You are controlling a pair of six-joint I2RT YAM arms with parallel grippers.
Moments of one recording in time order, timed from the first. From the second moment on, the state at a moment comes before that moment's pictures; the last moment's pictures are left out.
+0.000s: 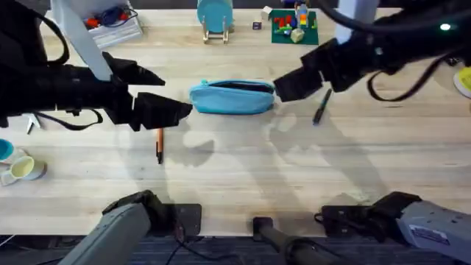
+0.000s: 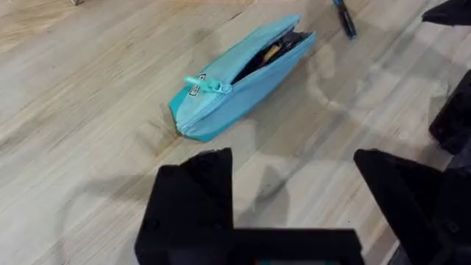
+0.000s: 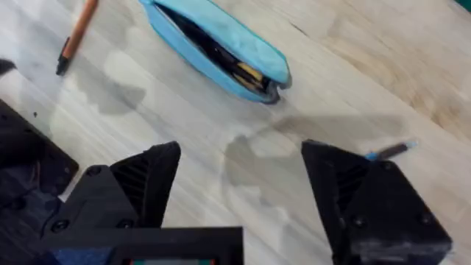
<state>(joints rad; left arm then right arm) 0.38 1.10 1.05 -1.29 0.86 0.92 0.49 1.26 1.29 -1.04 -0.19 -0.03</state>
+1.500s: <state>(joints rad) 0.38 1.10 1.05 -1.29 0.86 0.92 0.47 1.23 1.29 -1.14 -0.19 -0.68</state>
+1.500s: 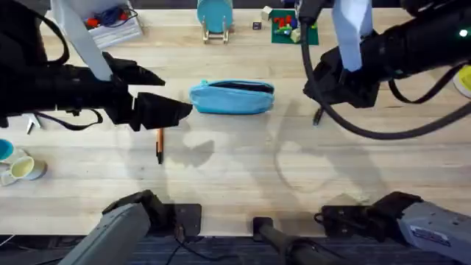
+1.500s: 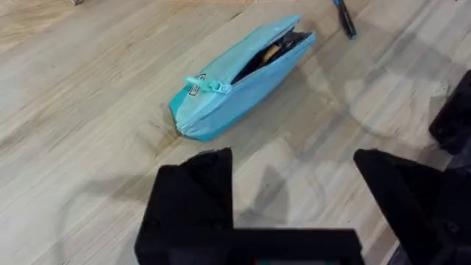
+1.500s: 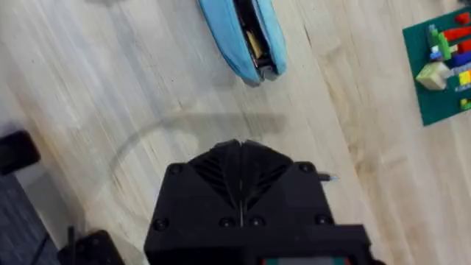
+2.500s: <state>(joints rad) 0.38 1.10 1.05 -1.29 0.86 0.92 0.35 1.26 1.29 -1.06 -0.35 -0.85</state>
